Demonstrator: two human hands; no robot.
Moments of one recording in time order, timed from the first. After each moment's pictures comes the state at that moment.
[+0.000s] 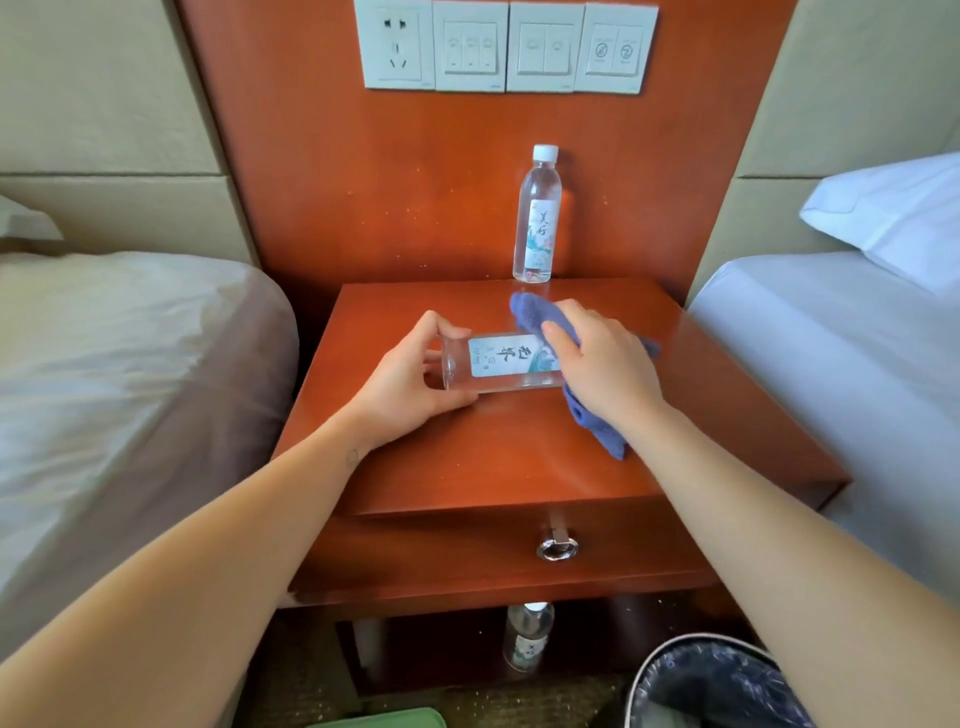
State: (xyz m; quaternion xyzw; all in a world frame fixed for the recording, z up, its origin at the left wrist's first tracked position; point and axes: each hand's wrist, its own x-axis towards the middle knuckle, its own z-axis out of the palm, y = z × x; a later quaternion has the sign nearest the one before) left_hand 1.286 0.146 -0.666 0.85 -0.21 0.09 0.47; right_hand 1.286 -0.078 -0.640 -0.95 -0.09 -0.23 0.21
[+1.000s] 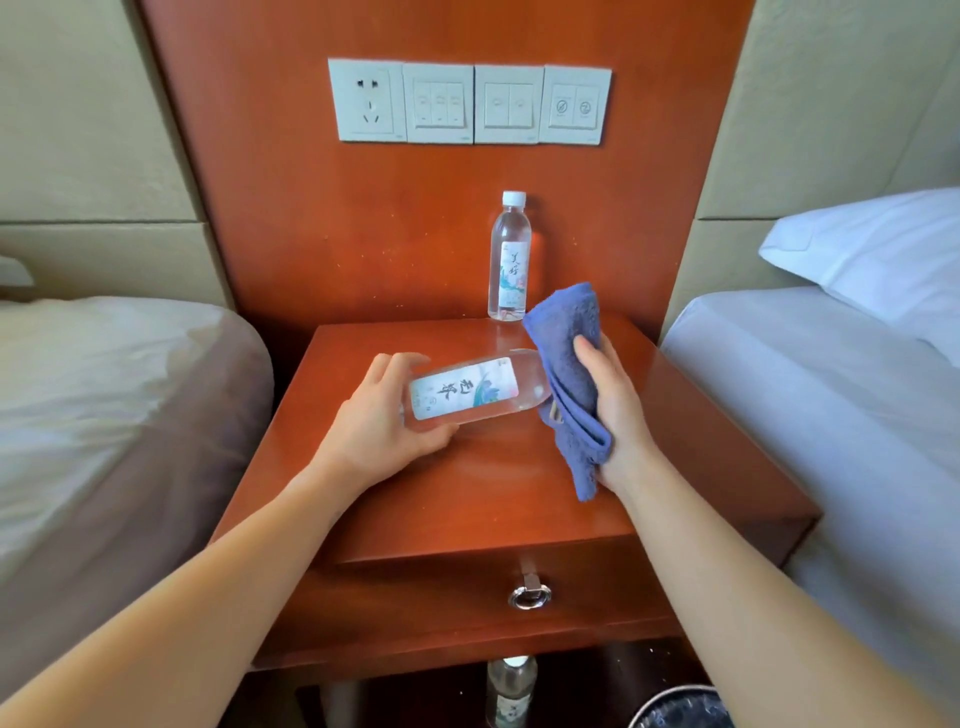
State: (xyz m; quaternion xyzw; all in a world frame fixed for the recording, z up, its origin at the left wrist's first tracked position) left_hand 1.286 0.137 -0.668 0.91 -0.16 0.21 0.32; right_hand 1.279 -0.097 -0.649 -0.54 -0.03 -0.04 0.84
